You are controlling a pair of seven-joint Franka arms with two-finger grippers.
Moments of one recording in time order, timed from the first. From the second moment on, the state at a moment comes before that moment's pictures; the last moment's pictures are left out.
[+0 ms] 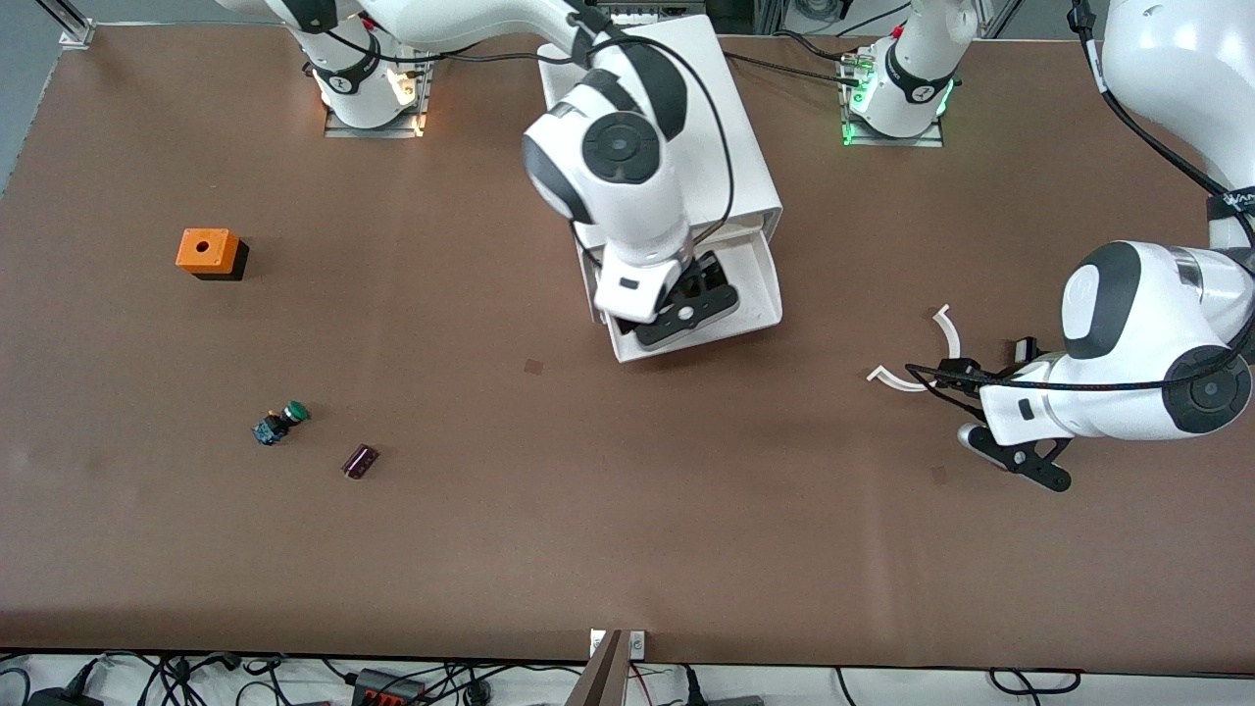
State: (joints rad) left arm 0.07 0.58 -0.18 -1.33 0.03 1.69 0.31; right arm 0.75 0.81 0.00 -0.92 0.08 1.93 0.35
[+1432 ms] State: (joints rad) left arm -0.25 0.61 -0.27 -1.65 -0.04 2.42 -0.62; right arm 0.12 0.52 -0.09 -1.06 0.04 1.50 0.12
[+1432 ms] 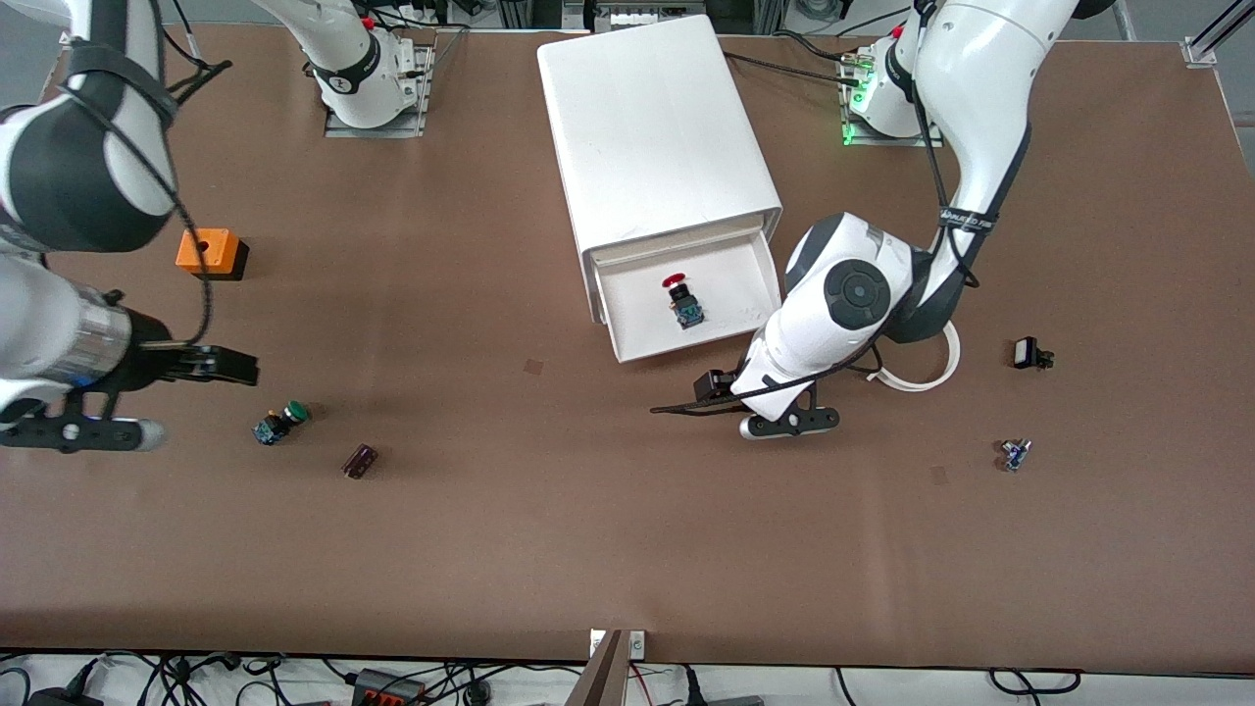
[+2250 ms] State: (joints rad) left arm -0.36 0.56 -0.36 -1.71 -0.04 2.10 -0.89; right arm -0.01 0.27 -0.08 -1.30 0.00 1.51 -0.02
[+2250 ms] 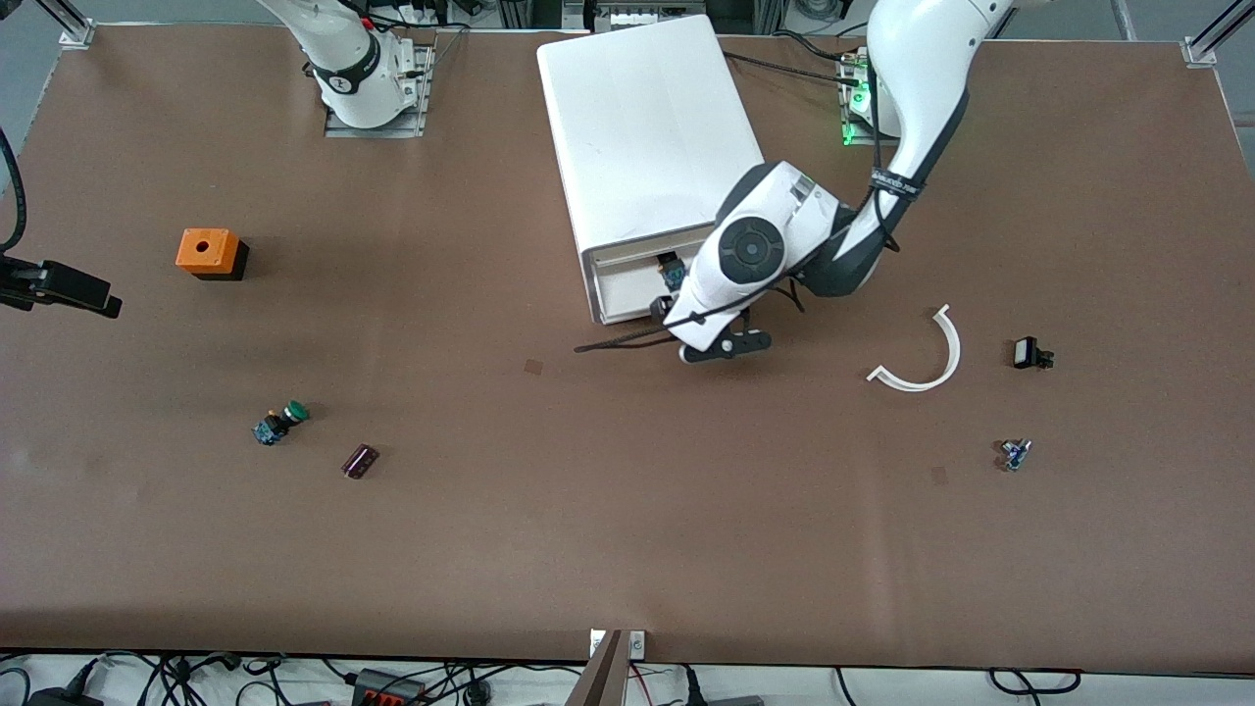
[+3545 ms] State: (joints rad) left arm -0.12 0.48 -0.34 -1.45 0.21 1.75 -0.58; right arm 0.00 0.04 -0.07 -1.67 -0.01 1.72 -0.02
